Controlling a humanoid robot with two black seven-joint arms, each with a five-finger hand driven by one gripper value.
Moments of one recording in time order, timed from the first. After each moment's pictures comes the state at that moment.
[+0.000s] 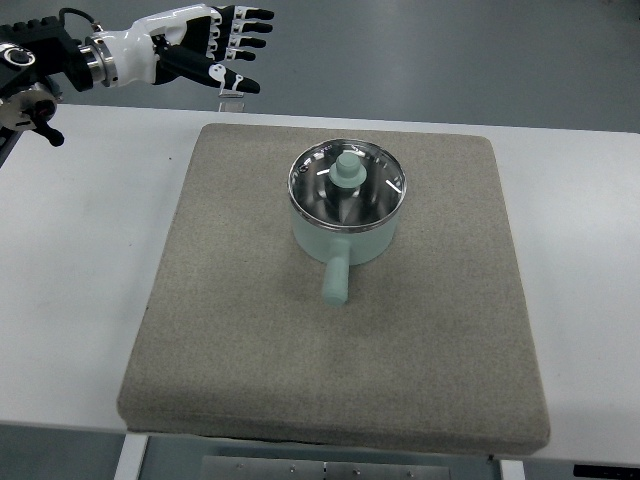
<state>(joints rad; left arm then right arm) -1.21 0.50 -0.45 -0.78 0.72 -0.58 -0.17 0.04 0.00 -0.03 0.16 0.05 -0.04 0.14</state>
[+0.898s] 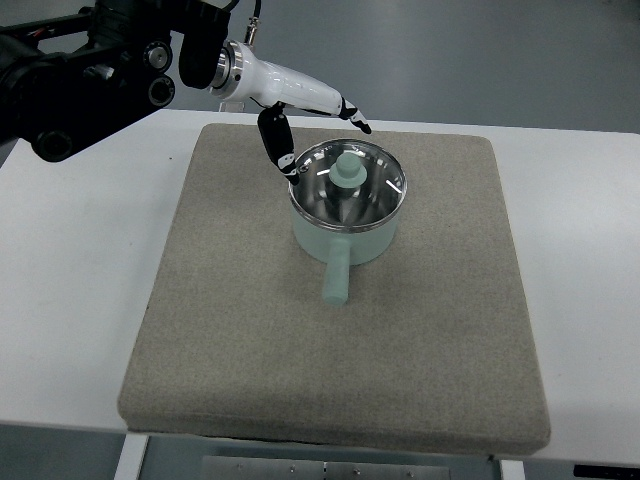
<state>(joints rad) -1.43 0.39 -0.24 -1.05 1.51 -0.59 -0.17 0.04 0.00 -0.03 0.16 0.05 -0.04 0.14</state>
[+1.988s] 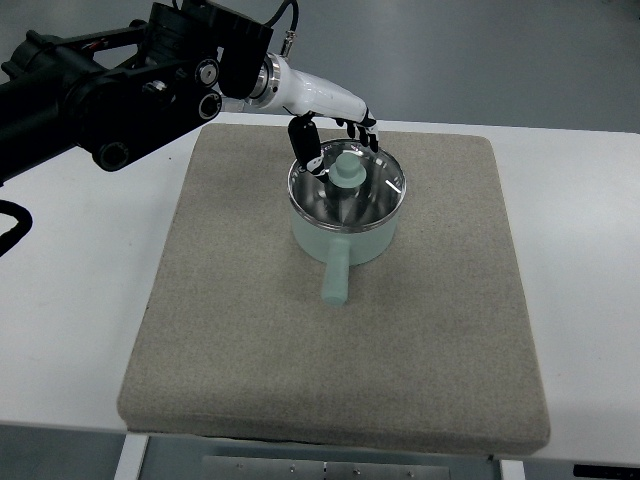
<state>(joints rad) -1.43 0.27 -0.24 -0.94 1.57 -0.57 -0.16 0.04 0.00 -0.03 0.16 0.05 -0.04 0.14</state>
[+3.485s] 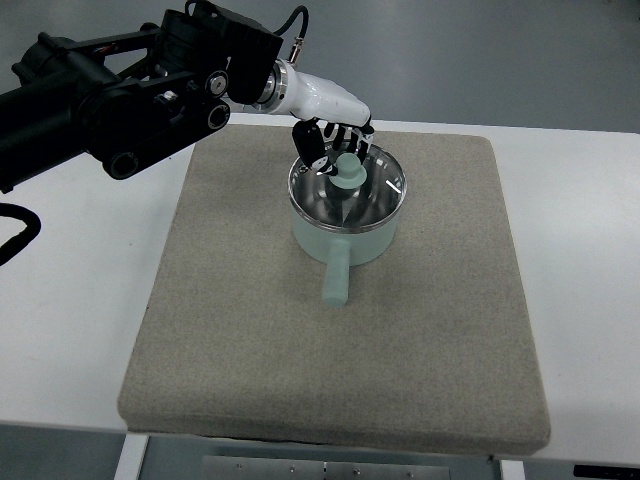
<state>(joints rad) -1.42 0.24 -0.24 -0.94 1.64 -0.54 -0.16 0.04 0.00 -0.03 0.16 0.05 -0.04 0.14</state>
